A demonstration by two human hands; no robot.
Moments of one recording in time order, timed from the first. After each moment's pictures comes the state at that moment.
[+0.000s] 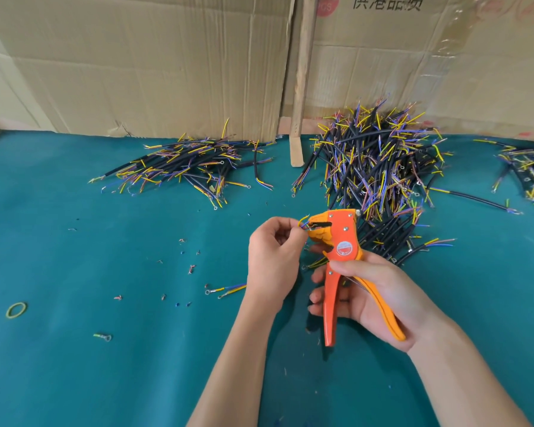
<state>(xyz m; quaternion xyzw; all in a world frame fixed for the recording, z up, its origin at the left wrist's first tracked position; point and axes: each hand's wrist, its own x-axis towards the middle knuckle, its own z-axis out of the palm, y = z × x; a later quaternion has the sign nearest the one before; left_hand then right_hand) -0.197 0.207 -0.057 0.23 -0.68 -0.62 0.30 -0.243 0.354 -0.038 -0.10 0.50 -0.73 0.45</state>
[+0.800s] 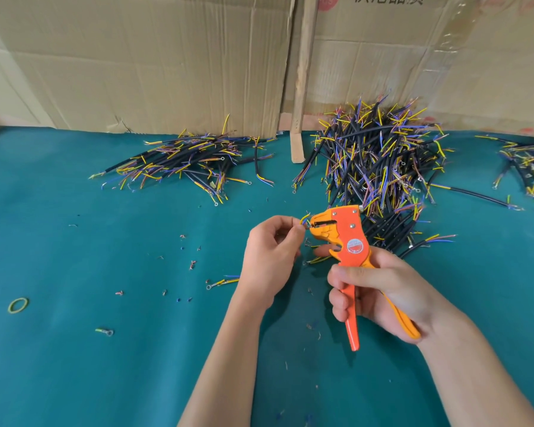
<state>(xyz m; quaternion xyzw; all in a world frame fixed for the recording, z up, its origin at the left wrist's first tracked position) -0.192 0.195 -0.064 0.20 -0.69 -0.66 0.23 -0.247 0.366 -0.036 -0.14 0.52 -0.70 0.46</state>
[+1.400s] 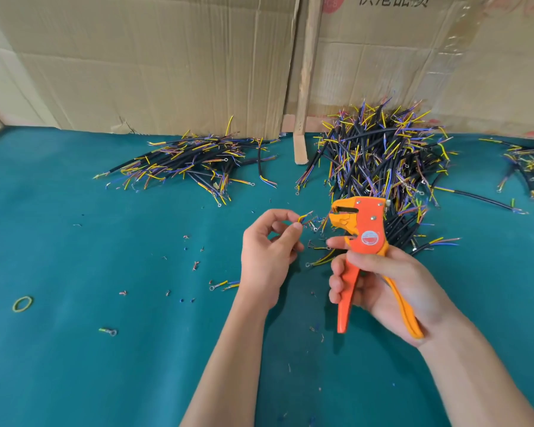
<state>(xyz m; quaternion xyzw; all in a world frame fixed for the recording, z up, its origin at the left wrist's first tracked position) -0.193 0.193 -0.065 0.19 -0.62 -0.71 0.28 -0.246 0.363 -0.034 -0.13 0.48 -0.76 0.42</state>
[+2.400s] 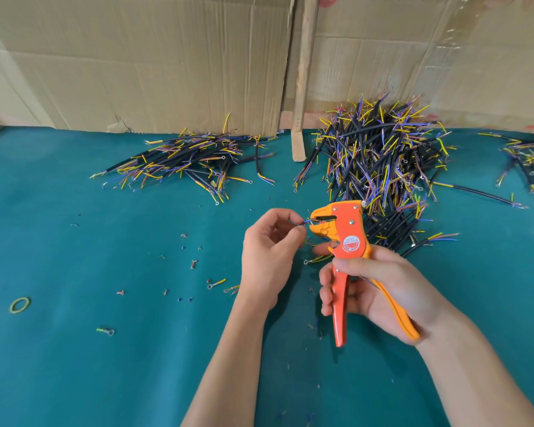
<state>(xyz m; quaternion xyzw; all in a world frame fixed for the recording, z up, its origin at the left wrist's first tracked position) -0.189 0.198 -0.061 0.18 -0.65 -0.68 0.28 -0.240 0.360 -0.030 -0.14 0.51 -0.72 0.46</state>
